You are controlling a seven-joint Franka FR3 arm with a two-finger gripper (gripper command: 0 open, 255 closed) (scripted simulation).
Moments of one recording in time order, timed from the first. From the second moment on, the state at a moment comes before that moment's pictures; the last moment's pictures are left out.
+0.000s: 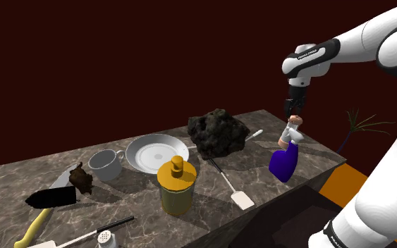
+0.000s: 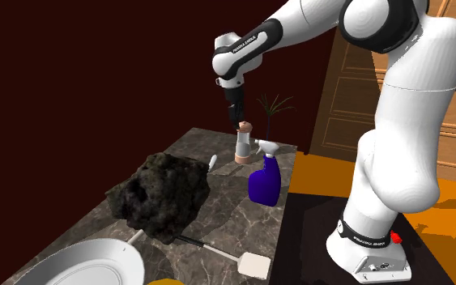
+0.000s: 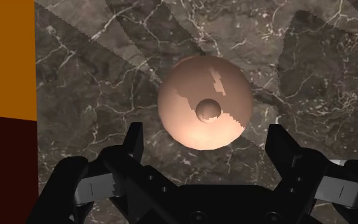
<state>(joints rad) -0.16 0.09 -0.56 -2.01 -0.08 1.94 -0.54</state>
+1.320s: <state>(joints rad) -0.16 0.09 -0.56 -2.04 -0.08 1.97 -0.54</state>
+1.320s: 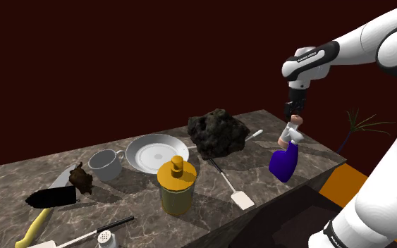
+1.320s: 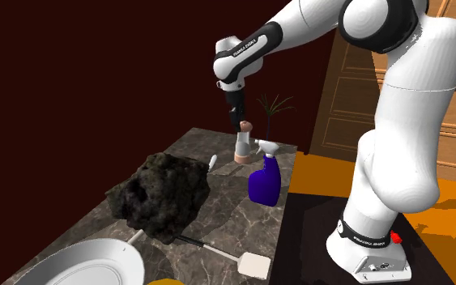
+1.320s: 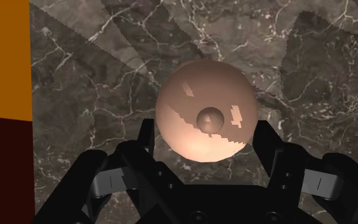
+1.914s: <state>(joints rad) -0.15 0.05 -0.56 -1.97 -0.10 1.86 -0.54</state>
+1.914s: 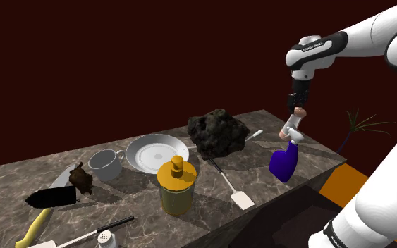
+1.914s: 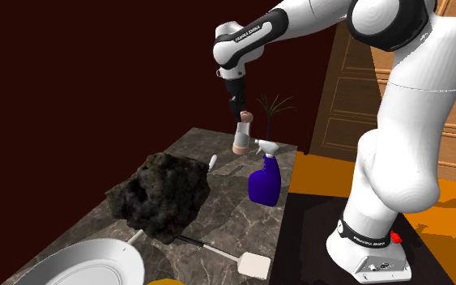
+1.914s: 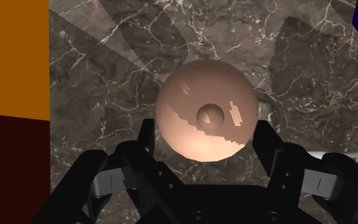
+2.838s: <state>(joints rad) -0.15 0.01 -0.56 -1.81 -0.11 1.68 -0.54</state>
